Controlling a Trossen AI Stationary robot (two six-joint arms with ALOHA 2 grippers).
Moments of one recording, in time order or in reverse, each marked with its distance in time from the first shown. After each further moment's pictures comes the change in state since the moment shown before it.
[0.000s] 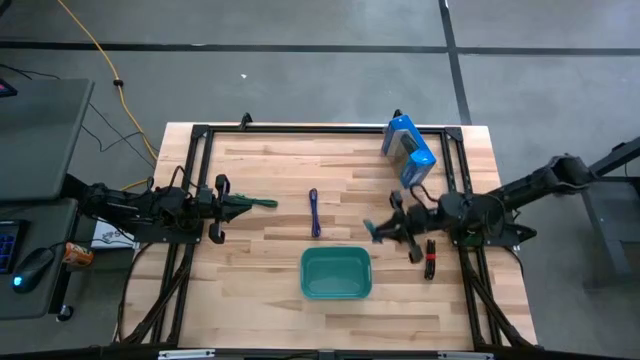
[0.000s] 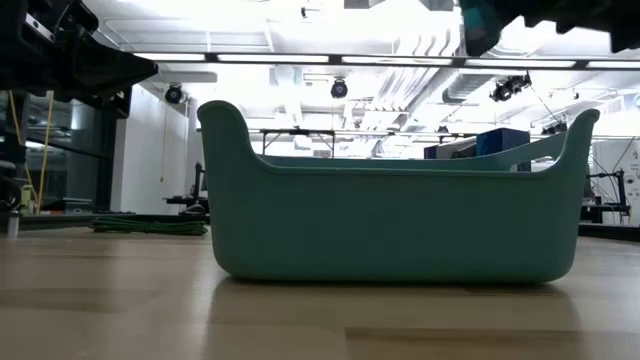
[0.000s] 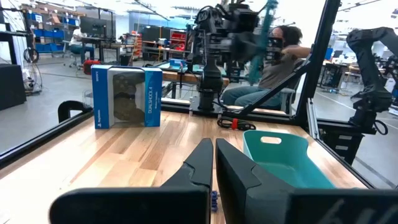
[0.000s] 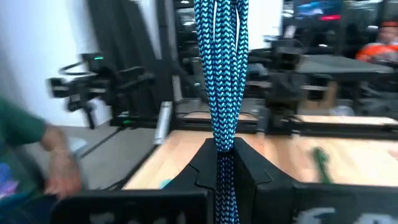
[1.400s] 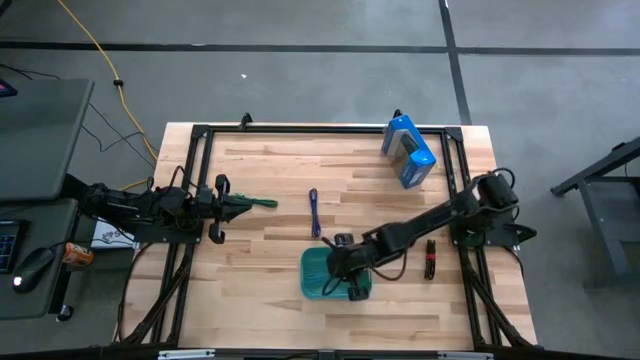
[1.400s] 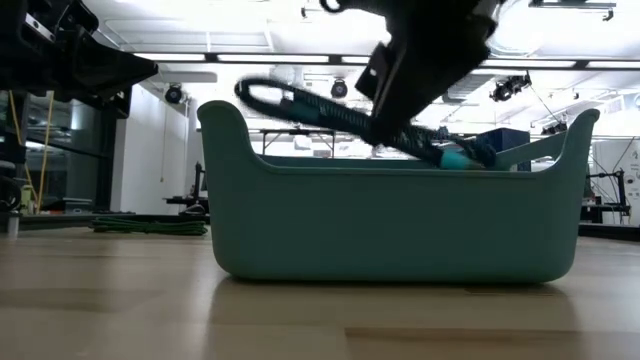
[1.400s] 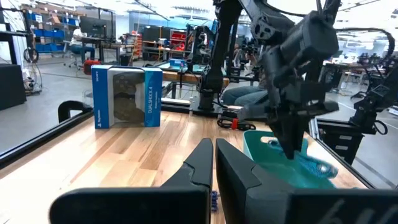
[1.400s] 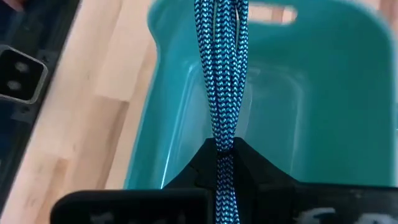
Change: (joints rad) left arm 0.000 0.000 0.000 0.000 0.000 0.000; right arm 0.077 0.870 0.891 -1.042 -0.050 0.120
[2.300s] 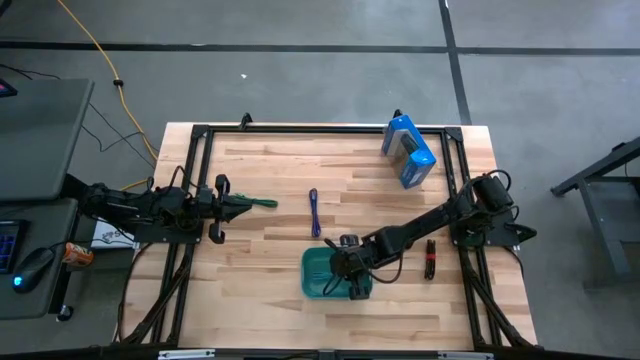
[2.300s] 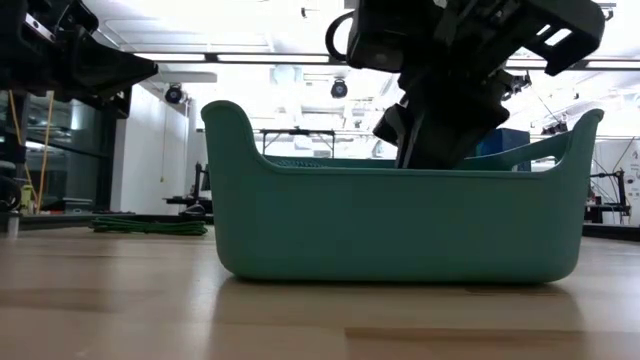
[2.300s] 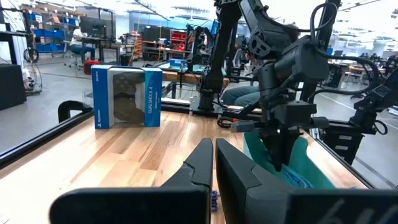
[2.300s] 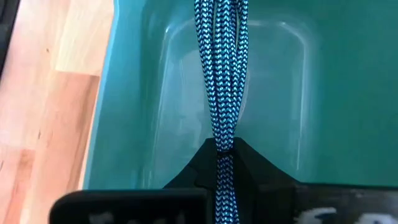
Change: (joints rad) left arm 0.000 0.000 0.000 0.000 0.000 0.000; right arm -0.002 0.032 -0.074 0.043 0.010 0.075
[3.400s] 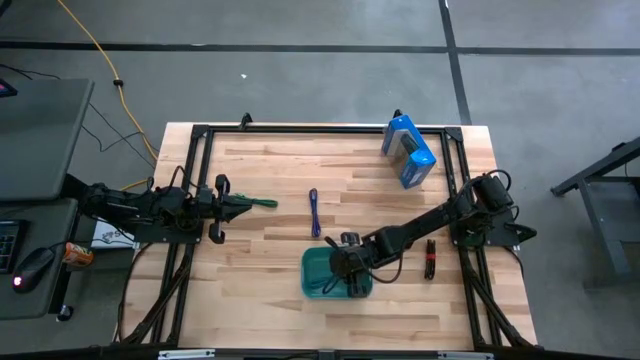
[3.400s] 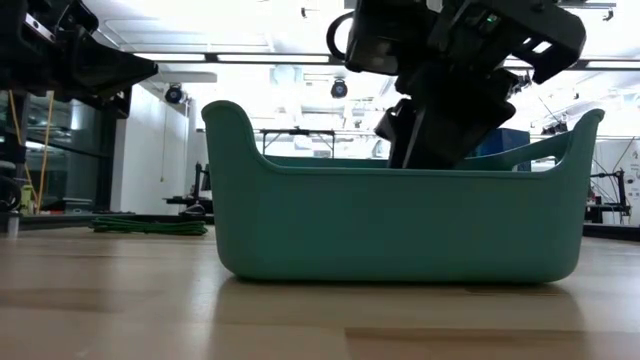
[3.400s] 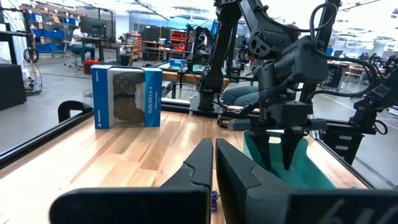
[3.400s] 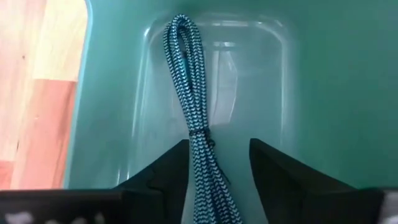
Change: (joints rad) left arm 0.000 0.000 0.000 0.000 0.000 0.000; right arm -0.001 0.000 0.000 -0.008 0.052 0.024
